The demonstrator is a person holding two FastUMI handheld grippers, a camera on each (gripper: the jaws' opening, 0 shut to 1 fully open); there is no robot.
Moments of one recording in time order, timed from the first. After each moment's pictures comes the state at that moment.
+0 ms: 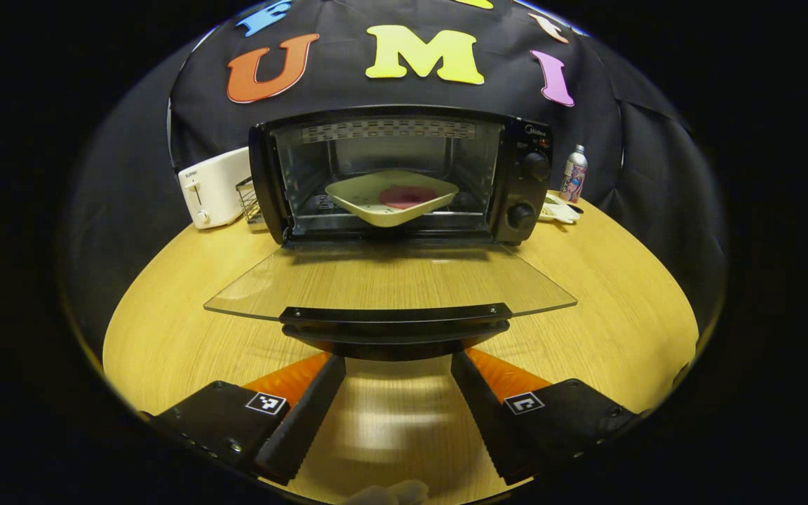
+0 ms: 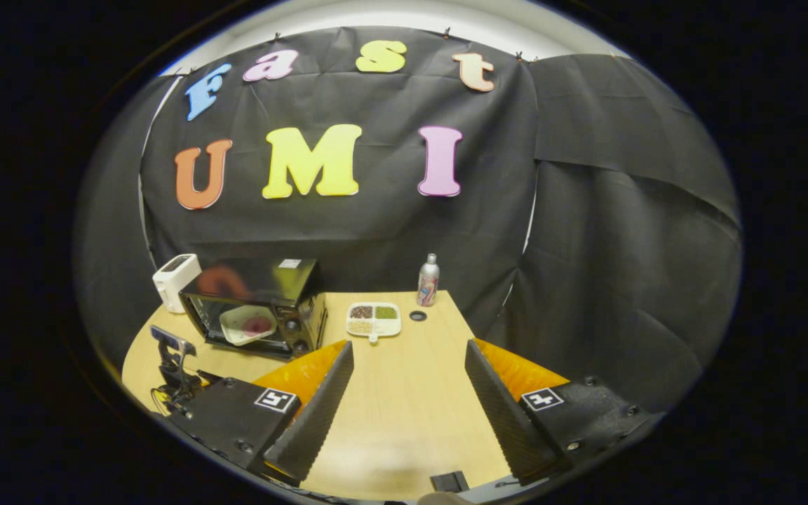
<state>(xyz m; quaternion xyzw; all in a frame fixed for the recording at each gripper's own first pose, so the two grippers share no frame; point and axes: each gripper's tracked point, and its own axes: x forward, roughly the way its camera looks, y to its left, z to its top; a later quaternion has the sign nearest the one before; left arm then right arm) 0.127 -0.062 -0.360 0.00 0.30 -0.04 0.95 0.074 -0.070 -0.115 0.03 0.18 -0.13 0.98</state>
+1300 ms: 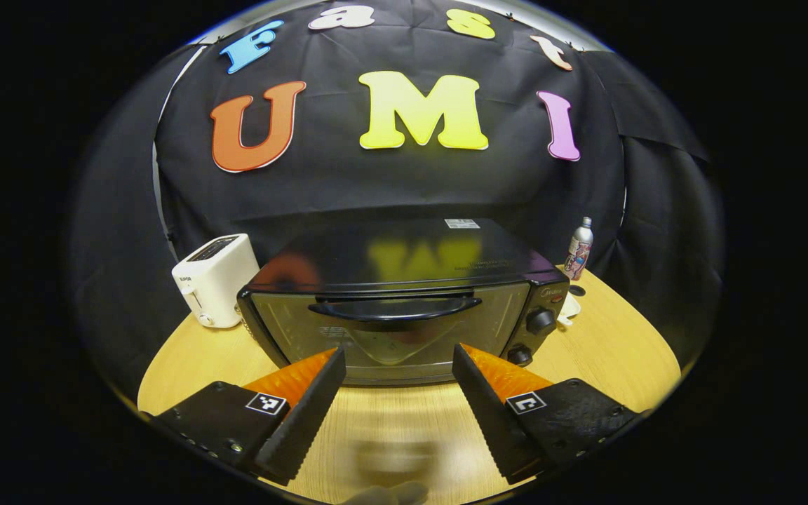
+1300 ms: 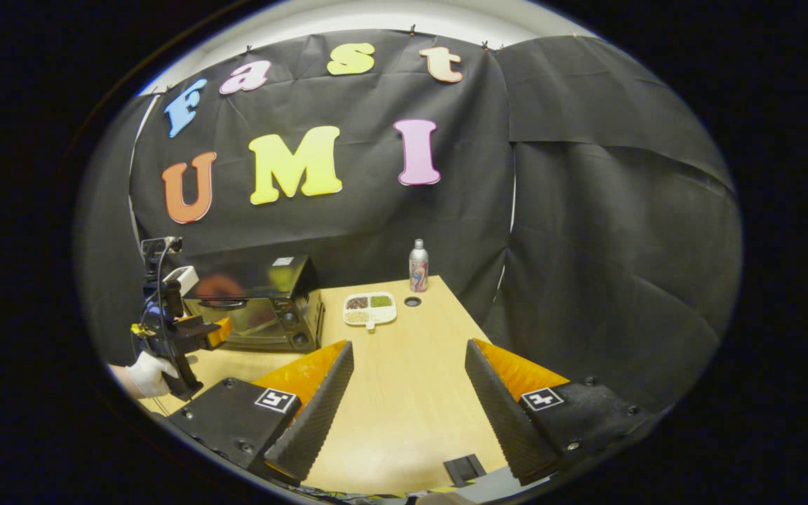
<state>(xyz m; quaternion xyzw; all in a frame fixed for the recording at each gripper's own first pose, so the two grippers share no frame) 0.223 -0.057 -0.227 0.01 0.20 -0.05 0.98 0.036 -0.071 -0.133 0.07 0.17 -0.15 0.97</state>
